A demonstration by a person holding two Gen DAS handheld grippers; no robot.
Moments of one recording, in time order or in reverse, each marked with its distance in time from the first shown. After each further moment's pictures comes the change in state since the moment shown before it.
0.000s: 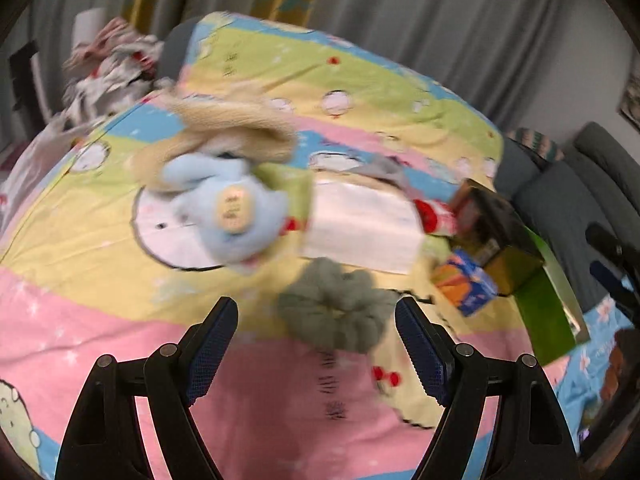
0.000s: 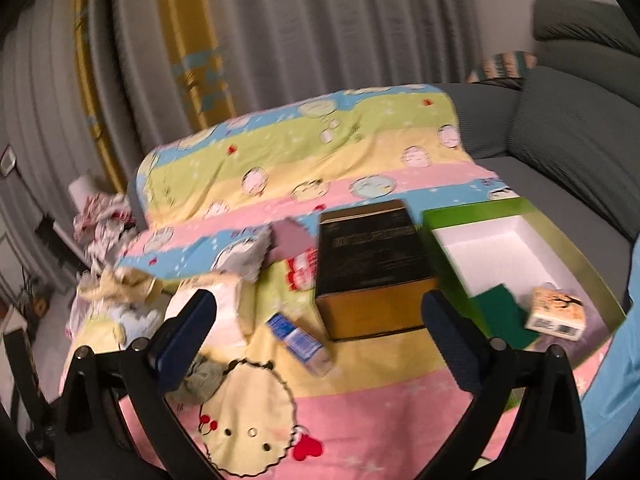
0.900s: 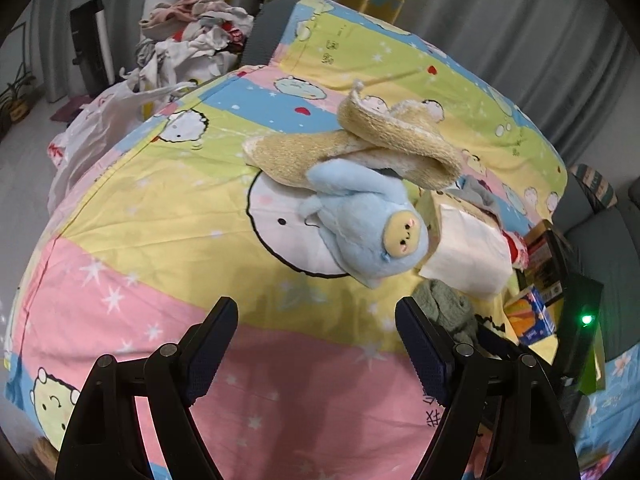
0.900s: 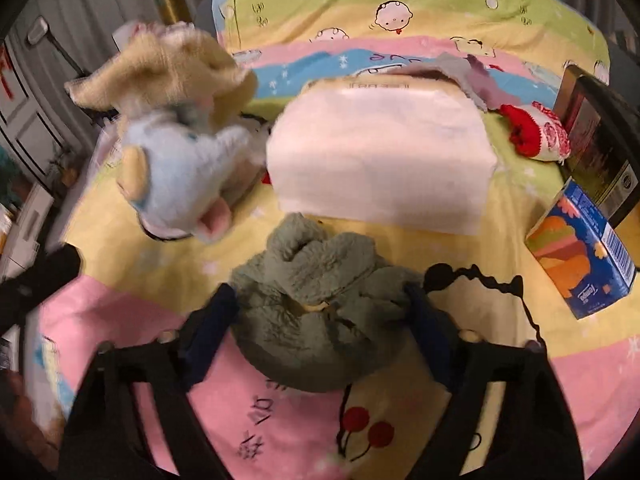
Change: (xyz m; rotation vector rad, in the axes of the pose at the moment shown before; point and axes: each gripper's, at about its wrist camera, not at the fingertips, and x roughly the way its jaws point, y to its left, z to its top) left arm -0.013 0.074 0.018 -0.148 0.051 0.150; right arm 0.143 0.150 -0.093 -0.239 0.390 0.128
